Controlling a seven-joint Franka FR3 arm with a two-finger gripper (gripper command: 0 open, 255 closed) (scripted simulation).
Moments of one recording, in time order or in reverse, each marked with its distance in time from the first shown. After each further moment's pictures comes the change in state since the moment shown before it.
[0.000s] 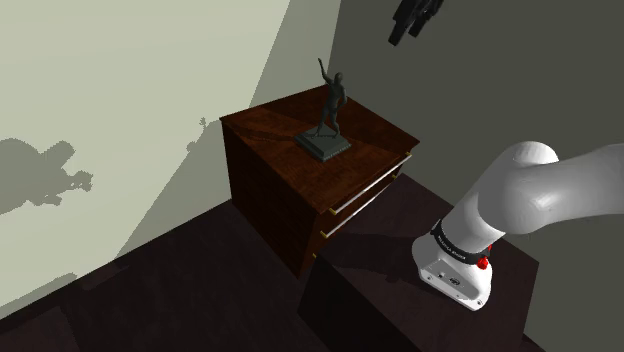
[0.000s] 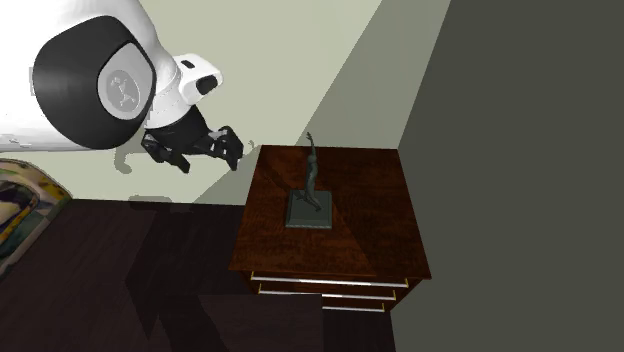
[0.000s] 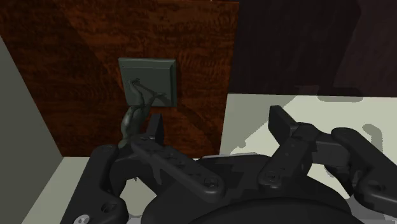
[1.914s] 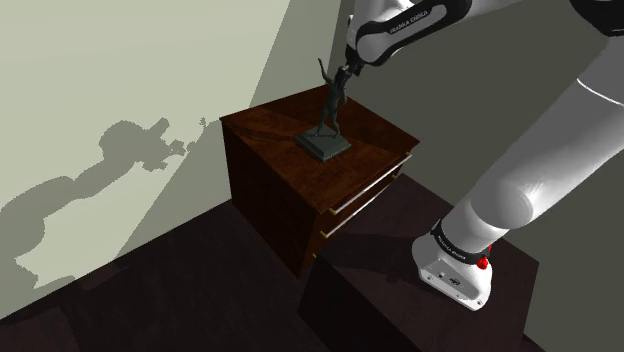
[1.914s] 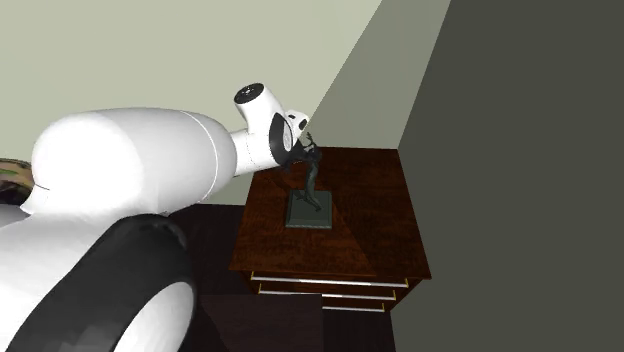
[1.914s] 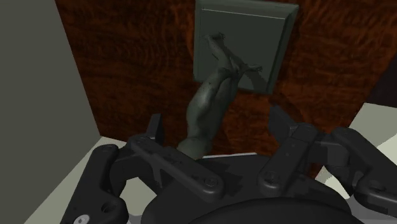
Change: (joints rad) arm -0.149 0.778 -0.104 0.044 -0.356 0.794 -0.006
